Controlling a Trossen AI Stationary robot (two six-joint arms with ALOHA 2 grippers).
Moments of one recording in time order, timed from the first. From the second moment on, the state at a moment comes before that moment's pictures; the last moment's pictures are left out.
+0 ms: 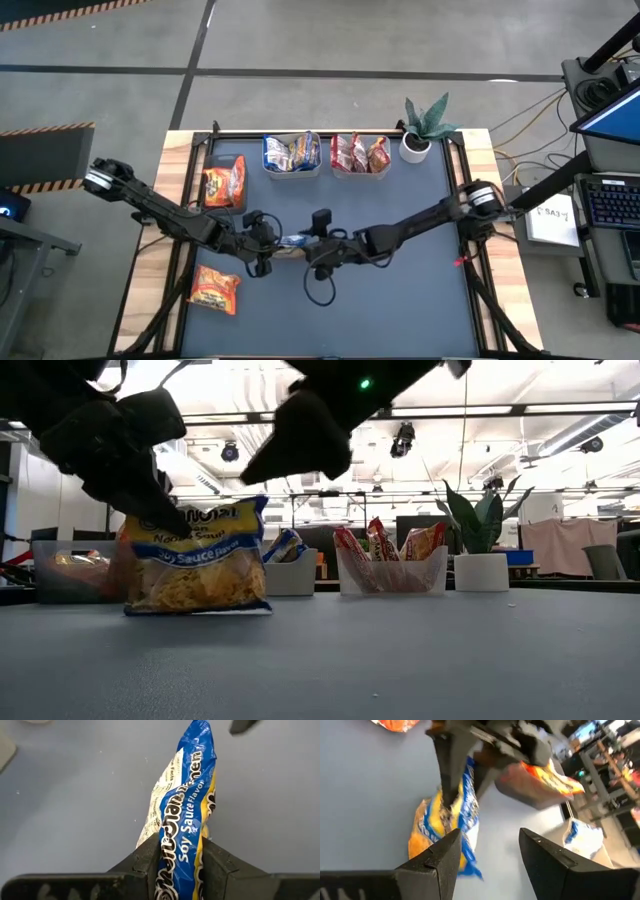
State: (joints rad) left arm -0.40 1.27 0.54 -0.09 -0.45 -0.51; right arm 0.27 1.95 1.34 0.06 0.52 -0.37
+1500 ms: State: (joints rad) left arm 0.23 1.28 0.98 -0.45 -0.79 -0.60; right arm 0.20 1.39 0.76 0.34 0.89 -0.28
